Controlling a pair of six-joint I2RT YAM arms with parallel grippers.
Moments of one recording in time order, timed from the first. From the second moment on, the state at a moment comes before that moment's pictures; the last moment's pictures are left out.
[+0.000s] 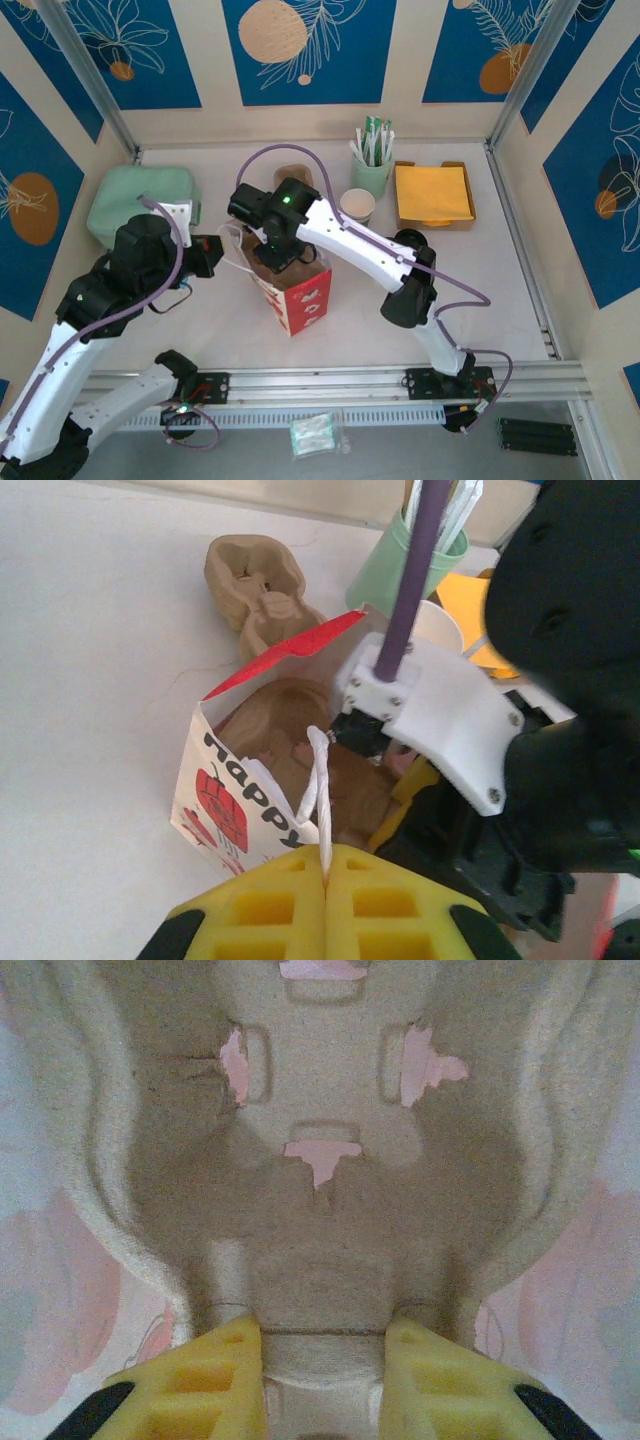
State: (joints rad) left arm -0.56 0.78 1.22 -0.99 -0.01 -0.49; right arm 1.07 2.17 2.42 -1.64 0.09 0.27
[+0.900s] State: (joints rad) left arm -0.56 0.77 1.23 -0.98 0.02 -0.50; right arm 1.07 2.18 2.21 -1.53 0.07 0.33
